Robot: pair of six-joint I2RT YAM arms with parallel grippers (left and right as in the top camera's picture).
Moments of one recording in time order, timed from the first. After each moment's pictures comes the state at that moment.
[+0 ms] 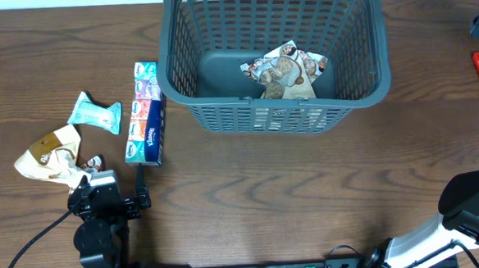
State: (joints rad) left arm 0.12 0.01 0.12 -0.39 -0.04 0.06; right arm -0.54 1.86 2.05 -1.07 -0.09 -0.02
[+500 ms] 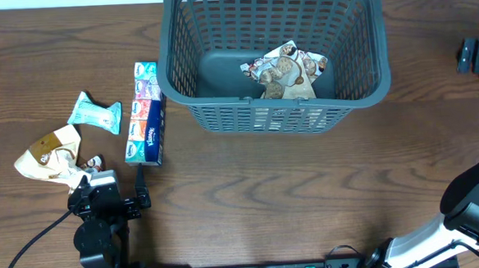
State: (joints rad) left arm 0.12 0.01 0.12 -0.39 -0.04 0.06; right arm -0.57 1.86 1.70 -0.74 0.01 -0.36
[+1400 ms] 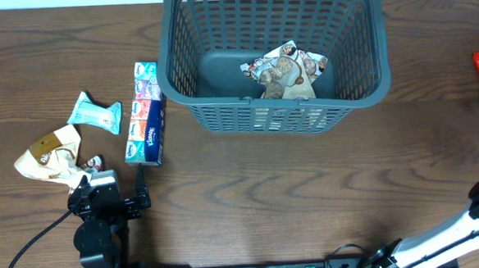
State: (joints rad) left arm 0.12 0.01 0.12 -0.39 -0.04 0.06; right arm -0.86 2.04 1.67 -0.83 0.02 -0.62
